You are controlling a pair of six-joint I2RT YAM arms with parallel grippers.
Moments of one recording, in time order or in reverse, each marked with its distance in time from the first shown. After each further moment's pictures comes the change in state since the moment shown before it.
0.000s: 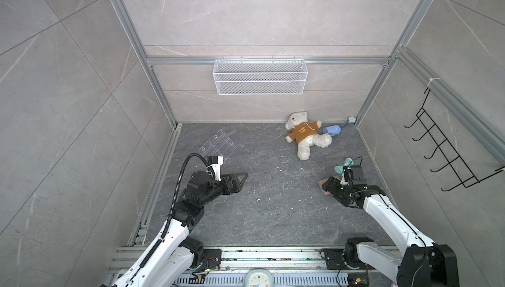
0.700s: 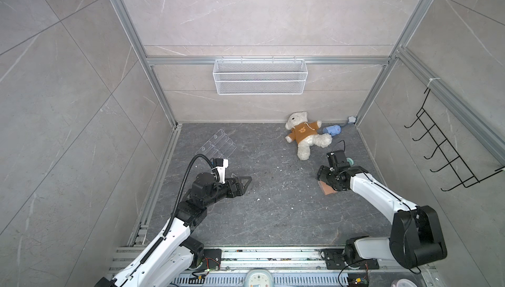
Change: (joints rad) left arm -0.060 0.024 -0.012 -0.001 -0.012 -0.015; right arm 0.157 0.314 0.286 -0.027 0.288 -0.059
